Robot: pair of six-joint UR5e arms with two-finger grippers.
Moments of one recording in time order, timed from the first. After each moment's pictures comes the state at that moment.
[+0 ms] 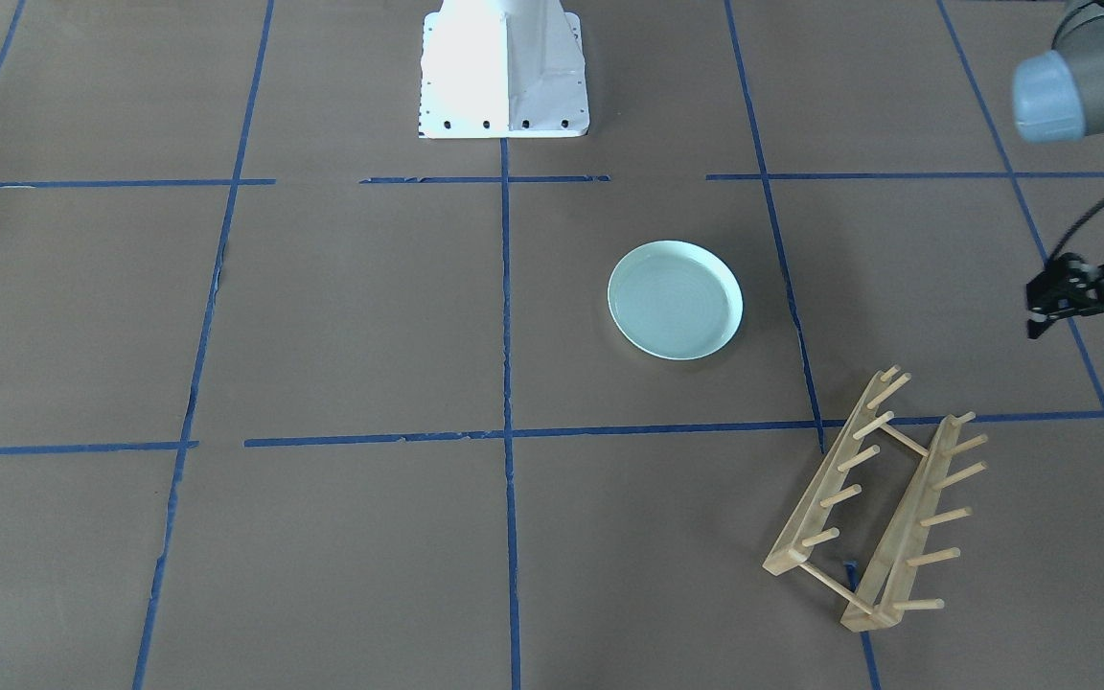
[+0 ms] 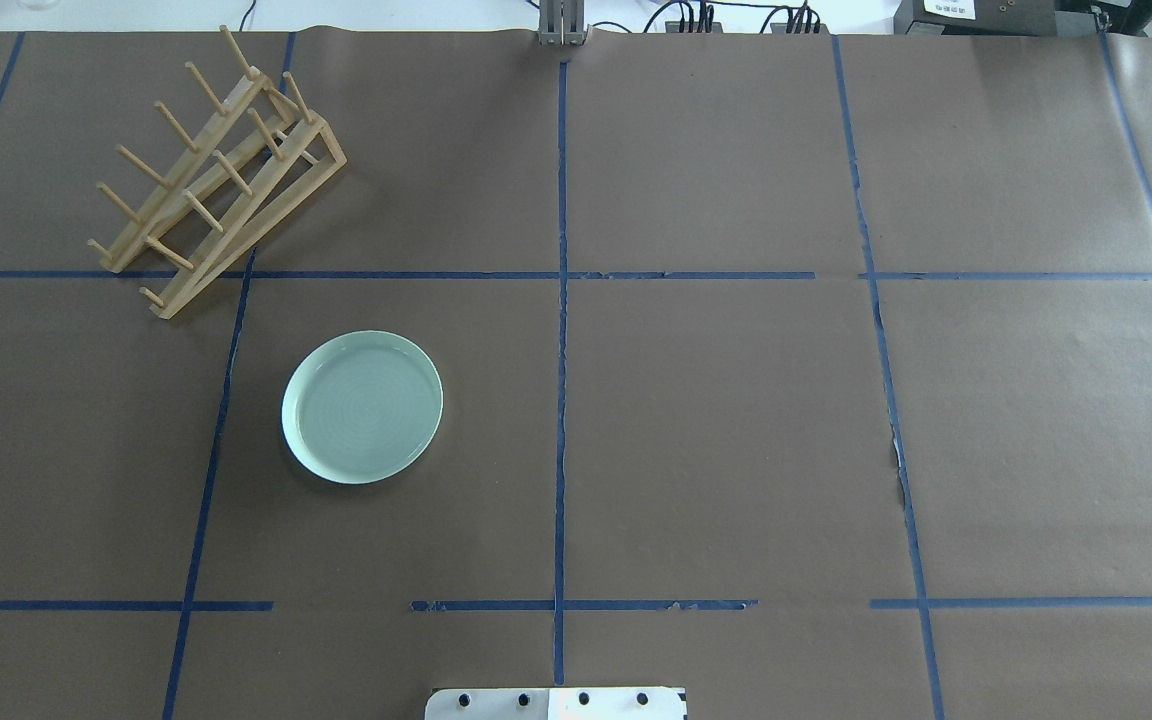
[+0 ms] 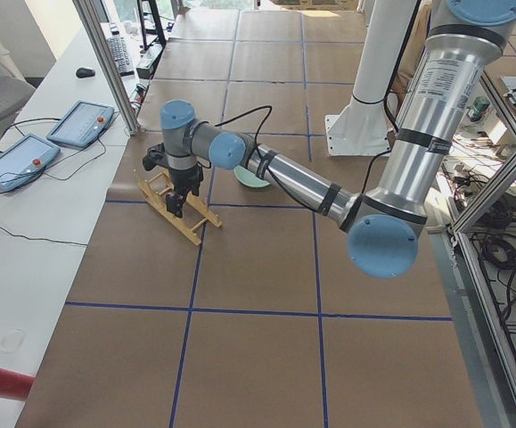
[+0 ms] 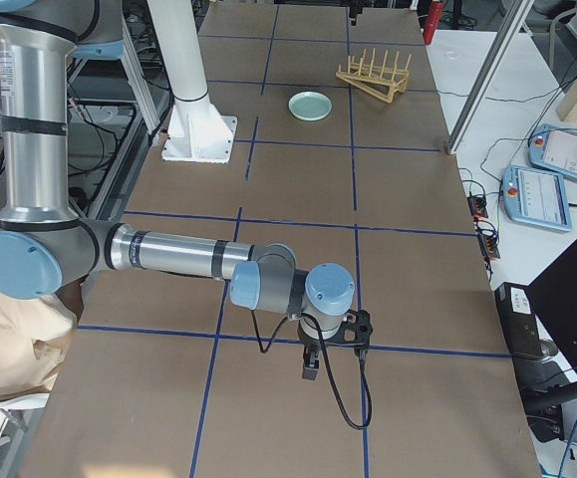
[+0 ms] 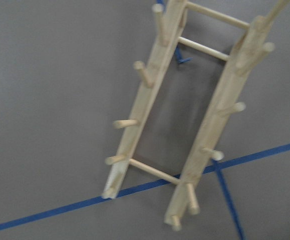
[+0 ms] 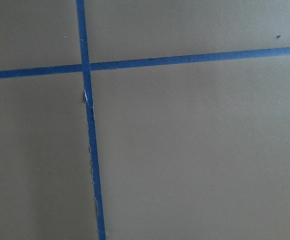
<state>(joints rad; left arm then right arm) -1.35 -1.84 -1.70 -1.49 -2.21 0.03 1.62 -1.62 1.56 -1.62 2.32 -0.02</state>
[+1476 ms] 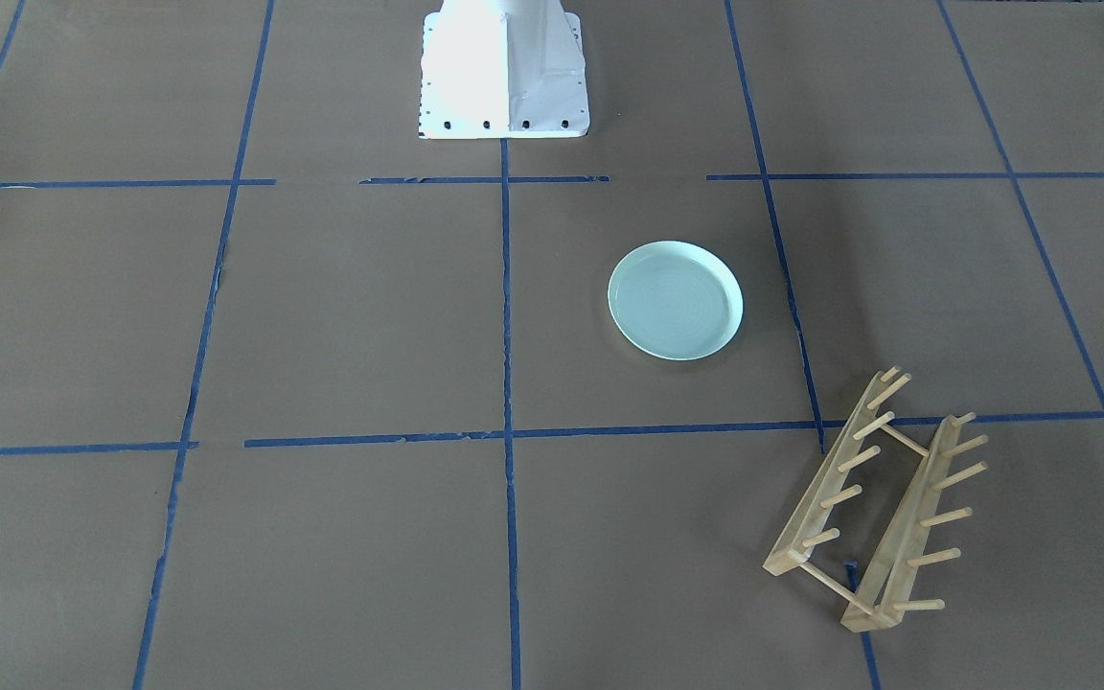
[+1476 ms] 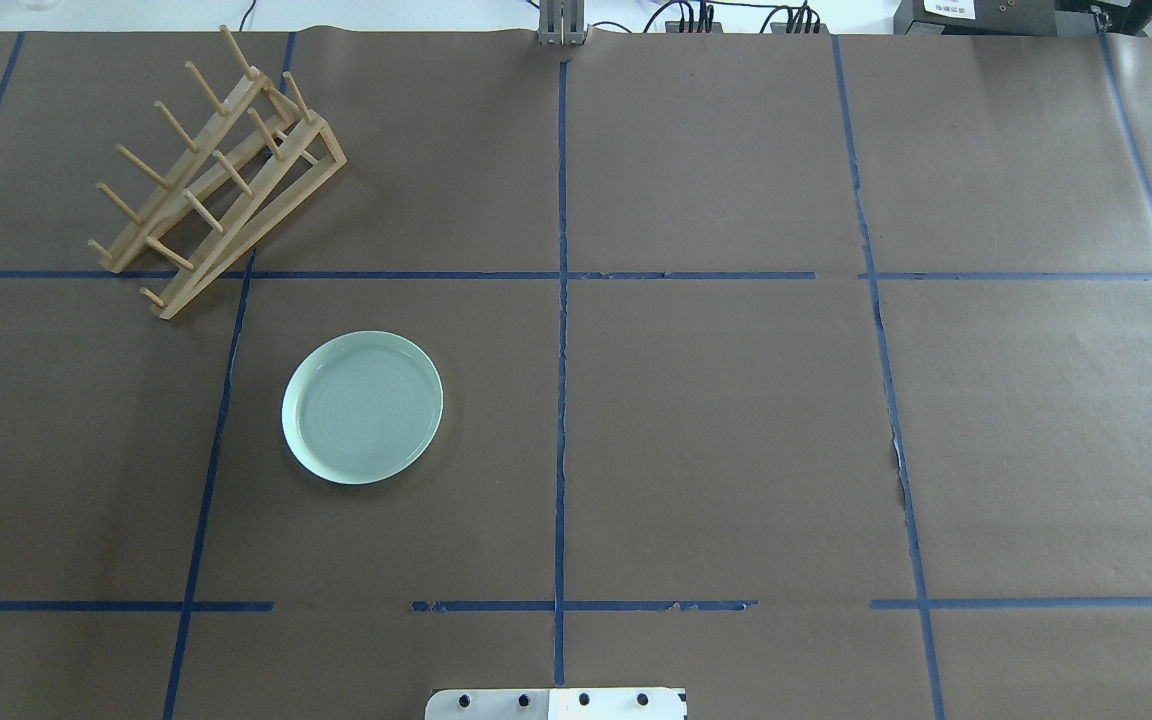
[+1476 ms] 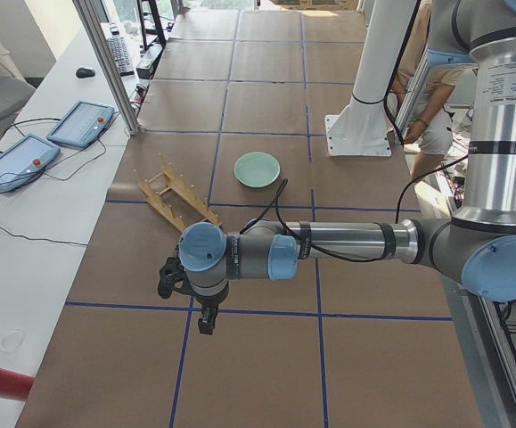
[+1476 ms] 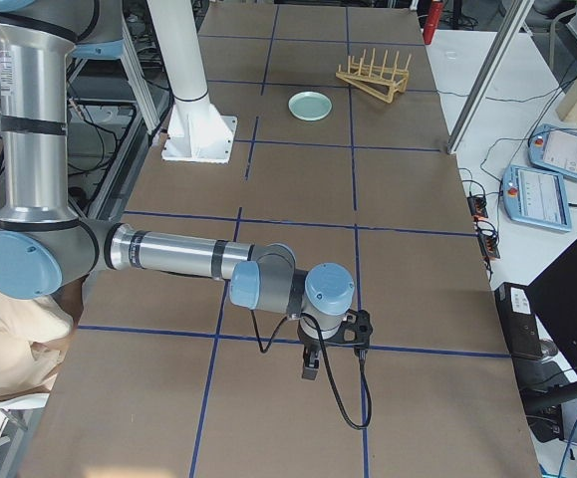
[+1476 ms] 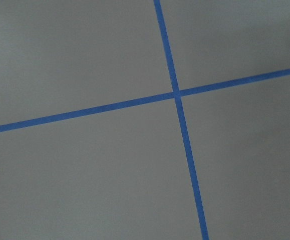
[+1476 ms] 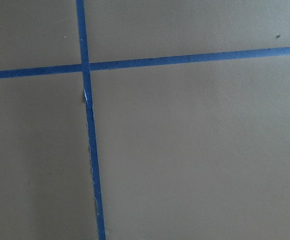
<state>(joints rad) -1.65 -1.57 -1.58 -1.58 -2.37 0.13 1.62 -1.62 1.56 -1.62 2.32 -0.02</state>
